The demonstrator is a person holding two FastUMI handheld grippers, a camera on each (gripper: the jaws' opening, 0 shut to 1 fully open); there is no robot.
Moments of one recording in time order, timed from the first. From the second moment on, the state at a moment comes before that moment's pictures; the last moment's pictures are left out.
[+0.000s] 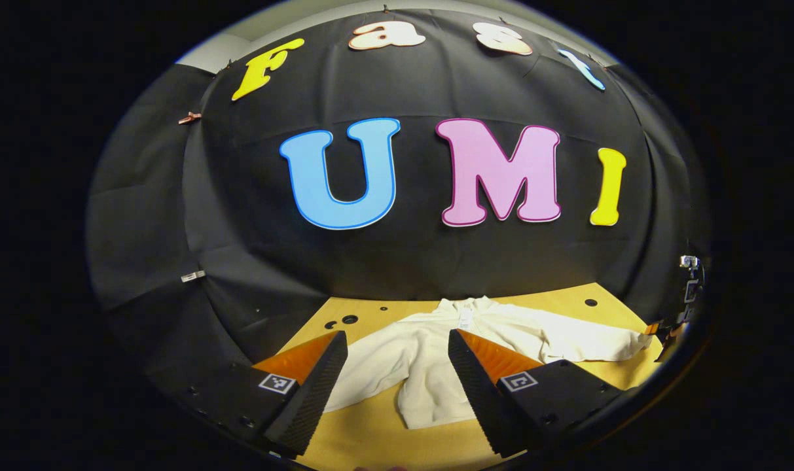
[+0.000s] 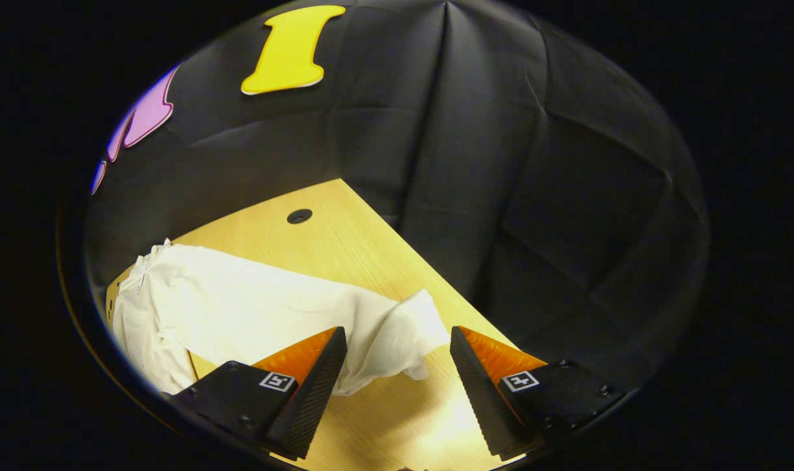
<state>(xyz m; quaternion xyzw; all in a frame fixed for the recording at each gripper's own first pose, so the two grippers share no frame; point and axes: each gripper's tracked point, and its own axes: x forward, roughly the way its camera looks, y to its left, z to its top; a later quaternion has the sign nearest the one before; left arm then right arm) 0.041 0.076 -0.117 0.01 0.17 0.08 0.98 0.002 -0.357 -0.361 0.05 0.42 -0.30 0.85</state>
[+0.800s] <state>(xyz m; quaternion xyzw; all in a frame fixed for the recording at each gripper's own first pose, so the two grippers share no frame) 0.042 0.058 -0.109 0.06 0.17 0.05 0.98 0.006 -0.347 -0.409 0.09 0.49 -0.26 0.83</state>
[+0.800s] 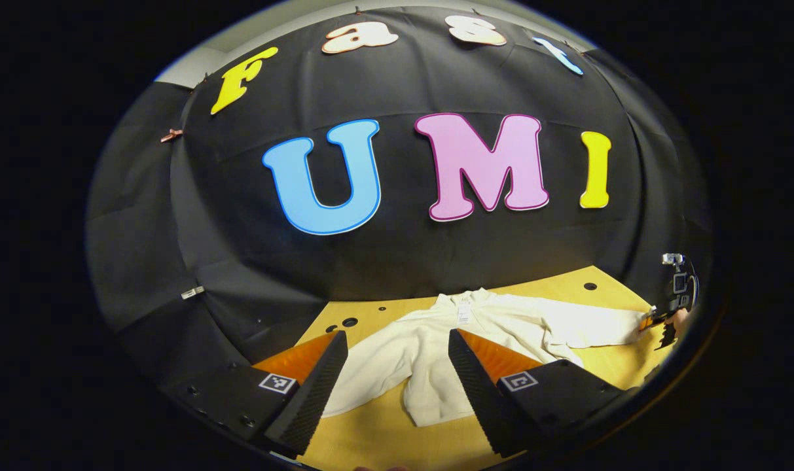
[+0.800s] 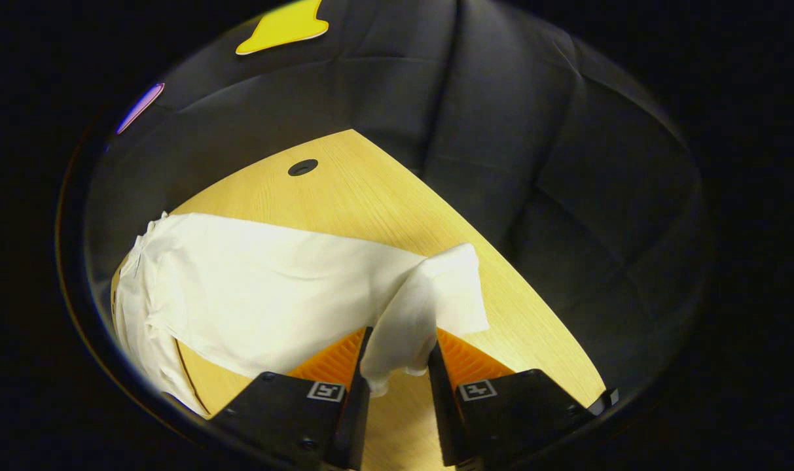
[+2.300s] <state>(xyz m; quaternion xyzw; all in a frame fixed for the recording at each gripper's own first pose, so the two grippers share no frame) 0.014 0.111 -0.112 0.04 0.14 0.06 0.99 0.225 -0.098 -0.218 -0.06 0.35 -0.01 0.93</state>
